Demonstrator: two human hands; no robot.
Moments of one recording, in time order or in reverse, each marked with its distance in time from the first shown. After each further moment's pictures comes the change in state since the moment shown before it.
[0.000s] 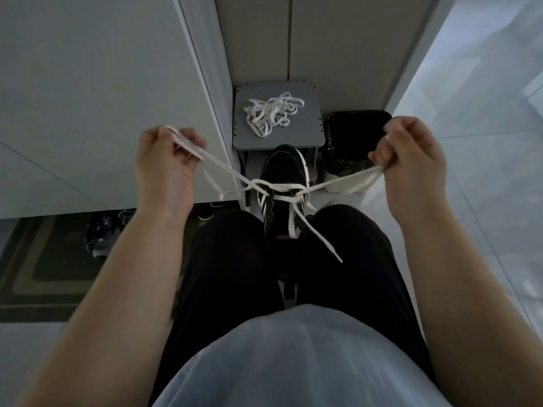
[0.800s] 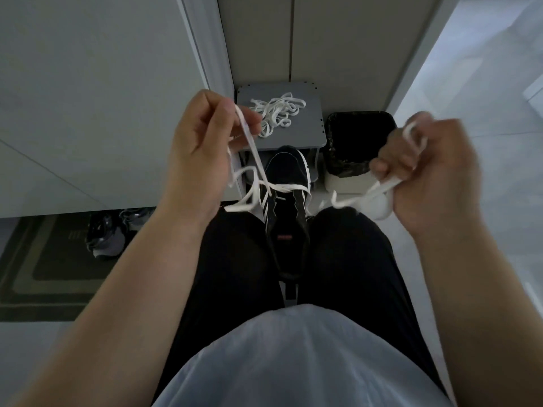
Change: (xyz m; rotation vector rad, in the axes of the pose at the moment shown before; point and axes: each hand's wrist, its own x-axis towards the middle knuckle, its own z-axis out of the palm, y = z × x) left_hand -0.044 0.017 0.034 0.364 -0.520 0.276; right_hand -0.026 -0.039 0.012 0.401 -0.161 0.190
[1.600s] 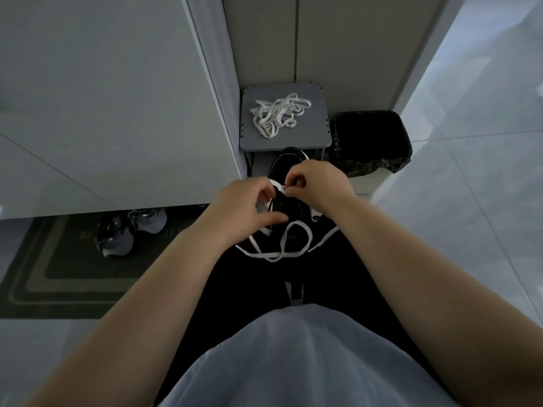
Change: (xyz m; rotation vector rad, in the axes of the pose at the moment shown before) left_hand -0.017 -0.061 -0.010 1.009 -0.474 -0.234; right_hand 0.066 0.105 -0.004 -1.701 -0.360 -0.011
